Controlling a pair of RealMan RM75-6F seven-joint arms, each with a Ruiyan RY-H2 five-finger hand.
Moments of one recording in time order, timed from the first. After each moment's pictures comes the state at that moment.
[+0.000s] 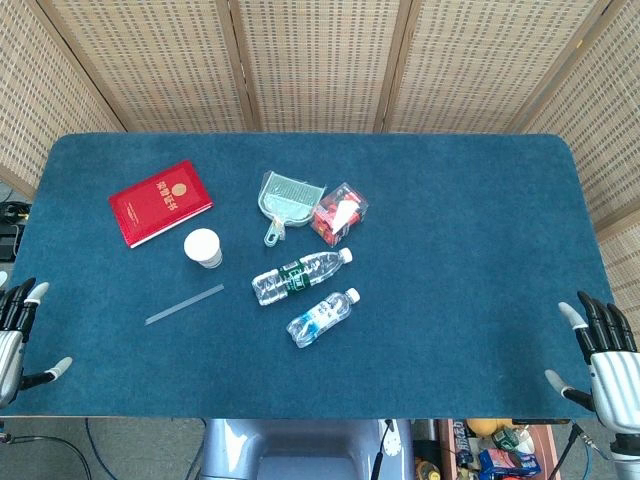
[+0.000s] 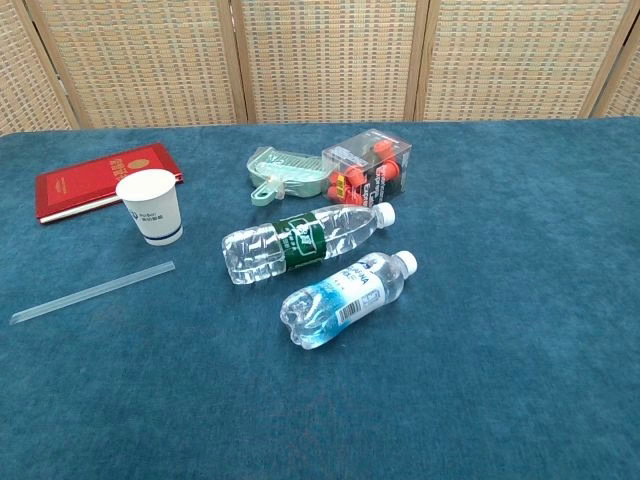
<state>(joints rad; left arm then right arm) -0.03 -1.05 -0.03 -1.81 1.48 1.51 0.14 -0.01 -1.07 0.03 -1.65 -1.63 1.63 0.00</state>
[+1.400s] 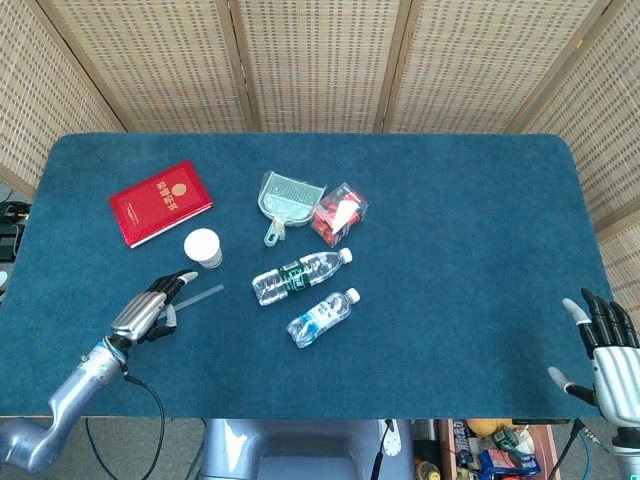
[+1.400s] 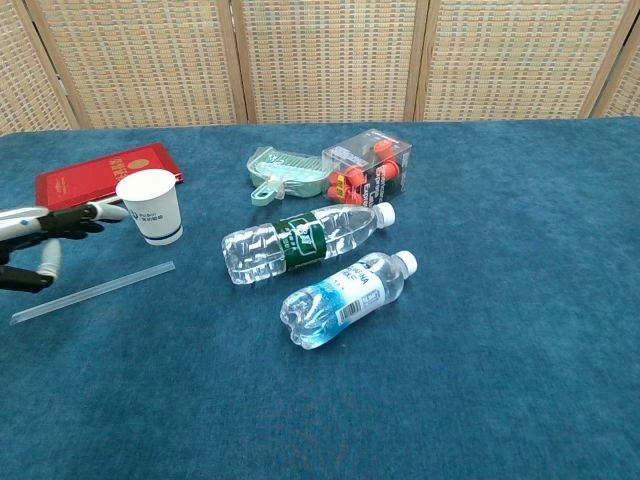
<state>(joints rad) -0.48 -1.39 -0.06 -1.37 1.50 0.91 -0.44 0.00 -1.06 0.04 -1.65 -1.59 1.59 0.02</state>
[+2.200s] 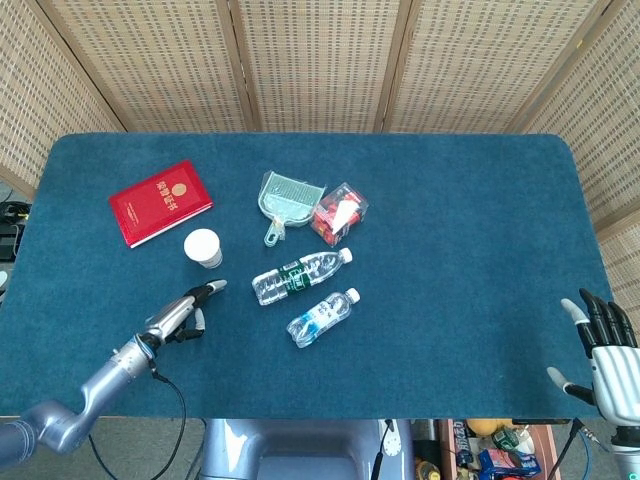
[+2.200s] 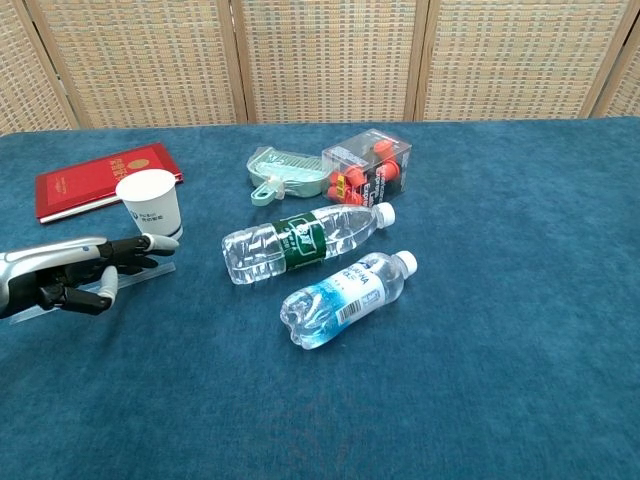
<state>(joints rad) -0.58 -1.50 0.00 -1.26 1.54 0.83 -0.74 0.01 -1.06 0.04 -1.65 -1.58 1.58 0.02</state>
